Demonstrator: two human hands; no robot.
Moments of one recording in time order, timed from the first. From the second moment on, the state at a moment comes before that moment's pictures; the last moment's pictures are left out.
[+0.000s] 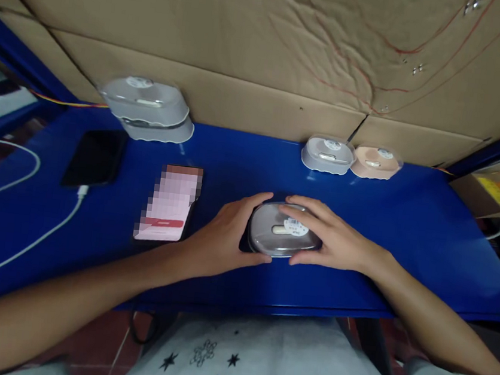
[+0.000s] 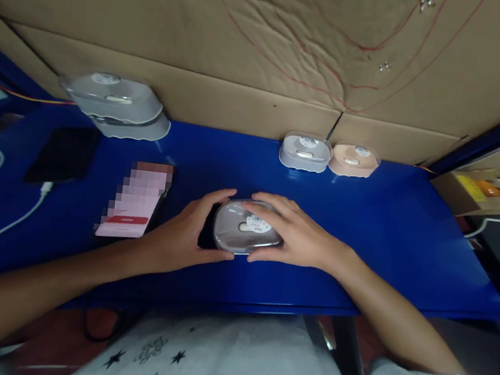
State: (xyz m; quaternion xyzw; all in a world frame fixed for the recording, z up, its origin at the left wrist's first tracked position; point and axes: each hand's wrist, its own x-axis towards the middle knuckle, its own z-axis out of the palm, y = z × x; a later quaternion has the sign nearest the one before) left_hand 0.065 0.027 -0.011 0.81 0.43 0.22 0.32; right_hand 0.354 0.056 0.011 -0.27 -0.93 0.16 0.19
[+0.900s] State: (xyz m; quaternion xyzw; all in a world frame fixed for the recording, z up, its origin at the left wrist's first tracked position) left_hand 0.066 0.030 0.002 0.77 0.43 0.28 0.39; right_hand 0.341 0.056 0.005 -0.29 -0.89 0.21 0.28
